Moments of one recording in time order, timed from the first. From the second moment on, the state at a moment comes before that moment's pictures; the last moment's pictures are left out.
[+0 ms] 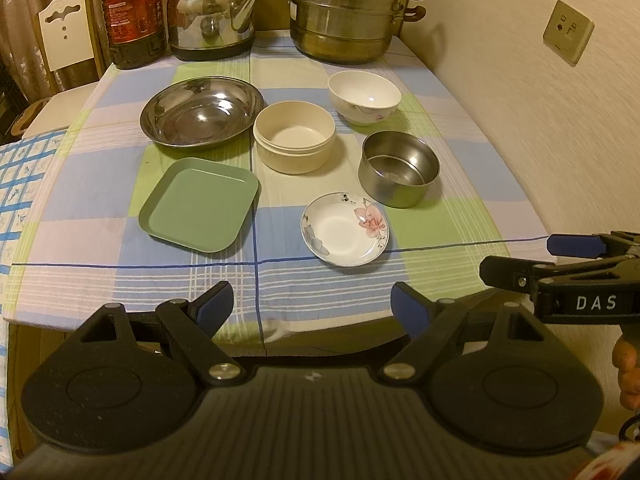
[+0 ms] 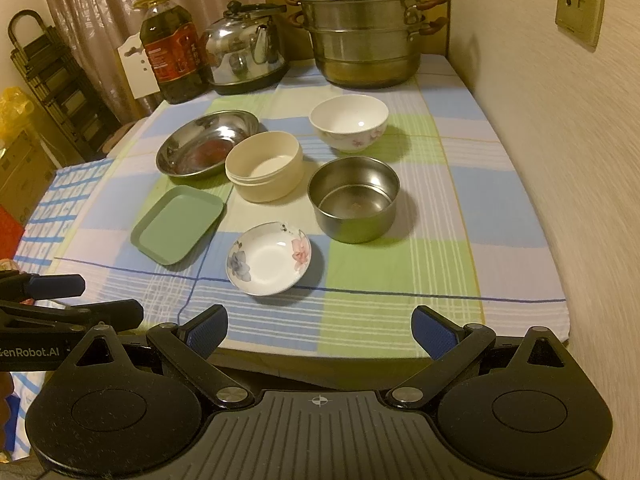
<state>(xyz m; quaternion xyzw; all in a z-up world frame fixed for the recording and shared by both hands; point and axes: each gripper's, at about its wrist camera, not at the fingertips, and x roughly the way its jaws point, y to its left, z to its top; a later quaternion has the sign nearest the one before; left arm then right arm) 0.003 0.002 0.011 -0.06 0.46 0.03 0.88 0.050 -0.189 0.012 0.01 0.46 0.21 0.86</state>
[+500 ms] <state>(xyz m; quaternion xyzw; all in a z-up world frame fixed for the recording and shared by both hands) 0.014 0.019 0.006 -0.08 0.46 0.05 0.88 0.058 -0.185 0.013 0.01 0.44 0.22 0.87</state>
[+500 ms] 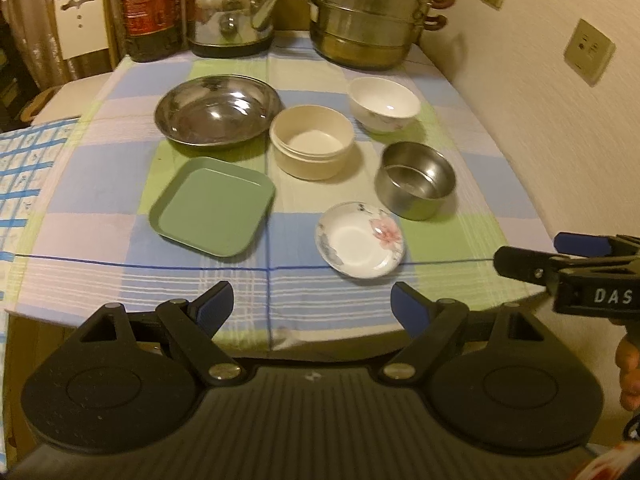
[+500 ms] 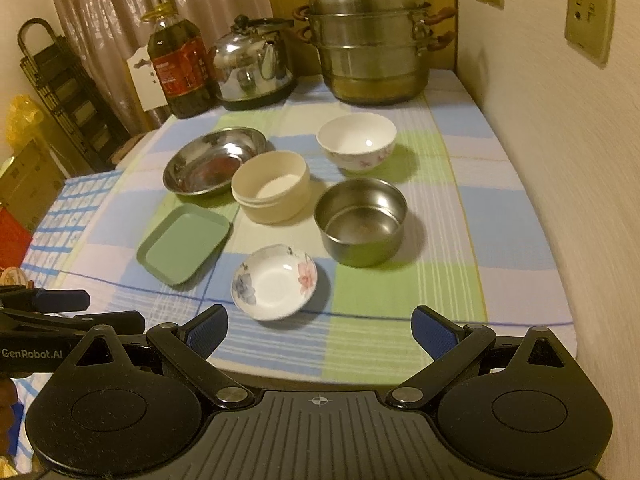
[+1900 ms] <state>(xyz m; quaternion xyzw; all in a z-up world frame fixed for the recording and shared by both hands) 0.161 0.232 -0.107 -0.01 0.53 -0.02 0.85 0.171 0.025 -0.087 0.08 0.52 0.20 0.82</state>
